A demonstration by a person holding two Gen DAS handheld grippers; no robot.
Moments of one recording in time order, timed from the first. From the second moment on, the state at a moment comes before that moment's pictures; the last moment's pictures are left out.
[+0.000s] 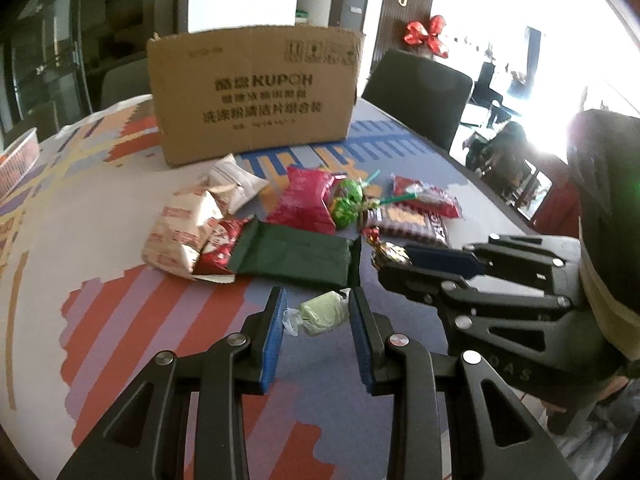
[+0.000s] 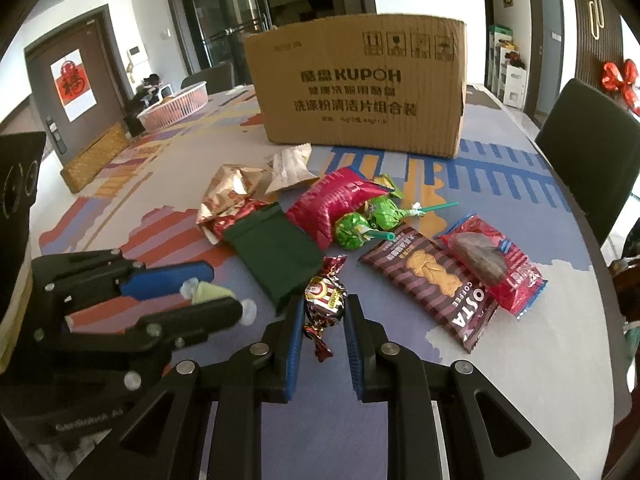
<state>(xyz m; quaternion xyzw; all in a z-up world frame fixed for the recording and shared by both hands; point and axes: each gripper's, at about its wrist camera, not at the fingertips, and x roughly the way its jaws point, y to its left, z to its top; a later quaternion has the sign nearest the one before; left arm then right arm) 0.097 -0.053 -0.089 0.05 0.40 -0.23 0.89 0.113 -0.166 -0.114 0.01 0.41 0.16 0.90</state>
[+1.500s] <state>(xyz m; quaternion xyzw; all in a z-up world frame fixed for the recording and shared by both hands) 0.291 -0.055 0.069 0.08 0.30 -0.16 0.94 0.290 -0.172 0.047 -0.01 0.30 0.13 0.94</state>
